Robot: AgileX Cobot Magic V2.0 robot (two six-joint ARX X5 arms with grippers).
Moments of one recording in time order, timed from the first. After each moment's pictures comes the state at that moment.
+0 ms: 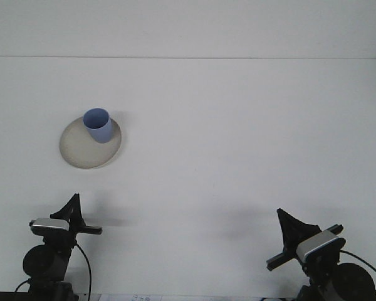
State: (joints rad) left arm -0.07 0.00 0.03 0.04 -0.03 0.11; right arm 0.92 0.19 0.60 -0.58 0.44 0.13
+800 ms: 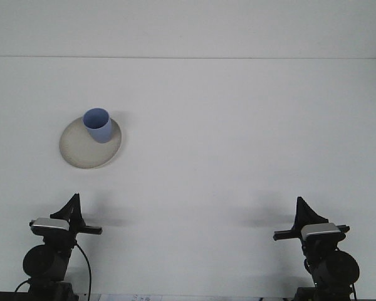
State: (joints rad) left arm -0.07 0.00 0.03 0.04 -0.03 0.11; right arm 0.01 0.01 0.12 -0.18 -0.12 0.03
